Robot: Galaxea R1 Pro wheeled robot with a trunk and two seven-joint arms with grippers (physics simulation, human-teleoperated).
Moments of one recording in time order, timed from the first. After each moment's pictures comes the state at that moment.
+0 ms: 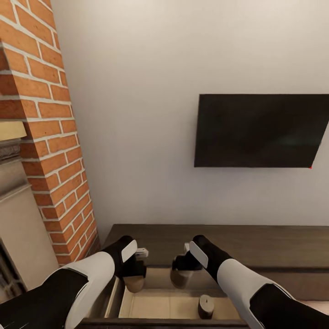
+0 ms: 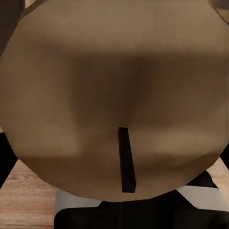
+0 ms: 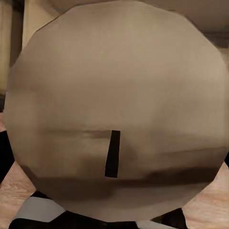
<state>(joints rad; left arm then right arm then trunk) -0.96 -0.17 -0.26 -0.06 0.53 0.81 0.32 -0.86 0.13 0.53 -0.32 -0.69 0.81 -0.15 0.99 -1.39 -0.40</state>
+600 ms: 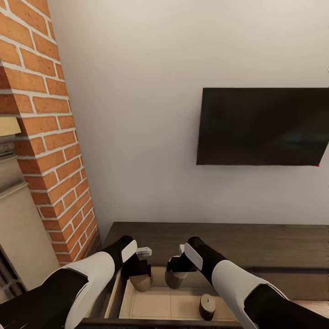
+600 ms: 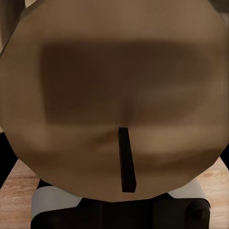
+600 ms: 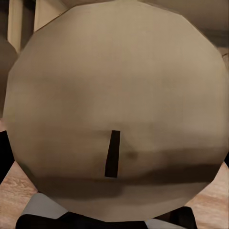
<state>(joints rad) -0.96 -0.17 -0.26 -0.06 0.53 0.81 0.19 -0.86 0.17 0.53 -0.29 -0.69 0.78 -0.15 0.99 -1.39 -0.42</state>
